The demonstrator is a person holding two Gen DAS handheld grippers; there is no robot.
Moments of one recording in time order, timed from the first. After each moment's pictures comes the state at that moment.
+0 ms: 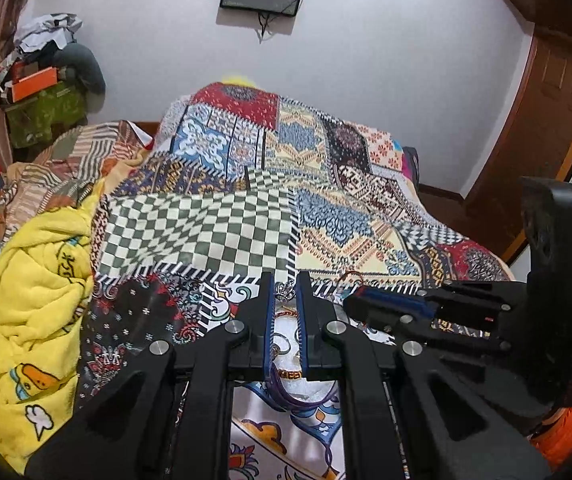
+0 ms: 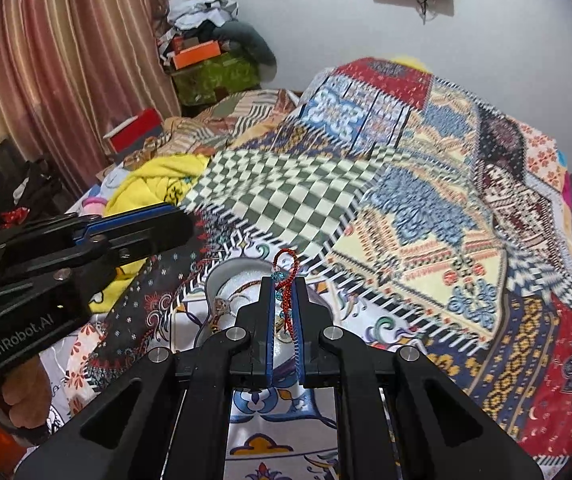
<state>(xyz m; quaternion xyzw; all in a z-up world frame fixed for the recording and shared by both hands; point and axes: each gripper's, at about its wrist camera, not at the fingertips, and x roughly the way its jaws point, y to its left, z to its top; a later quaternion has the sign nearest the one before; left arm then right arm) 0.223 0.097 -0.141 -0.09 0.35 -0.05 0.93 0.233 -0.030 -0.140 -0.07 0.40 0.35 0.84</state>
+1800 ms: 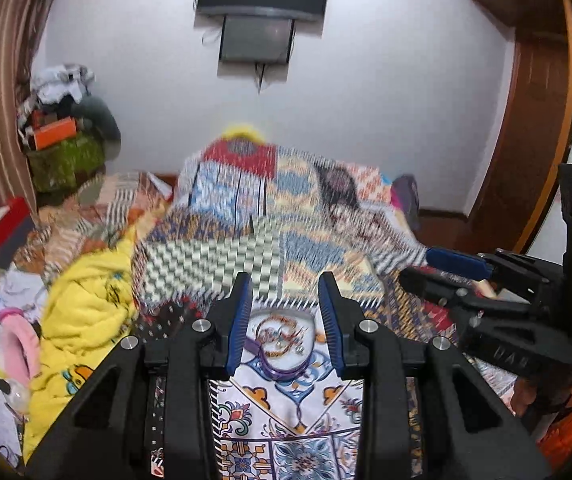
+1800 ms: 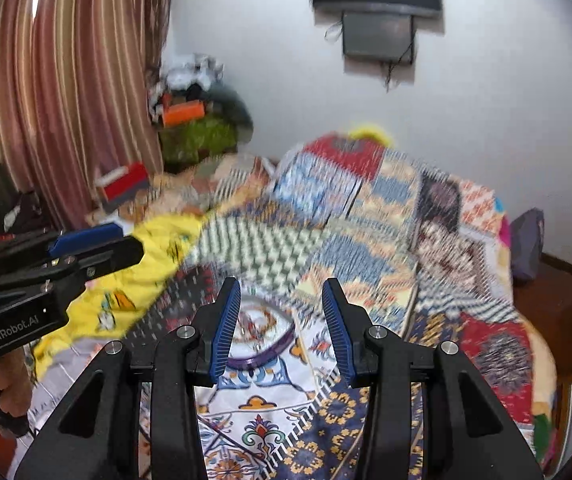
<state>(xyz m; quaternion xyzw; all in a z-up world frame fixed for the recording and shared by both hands) 0.119 0.067 -0.038 -0.05 0.26 -0.02 0.96 0.150 -0.093 -0.027 -0.06 0.28 0.30 0.91</state>
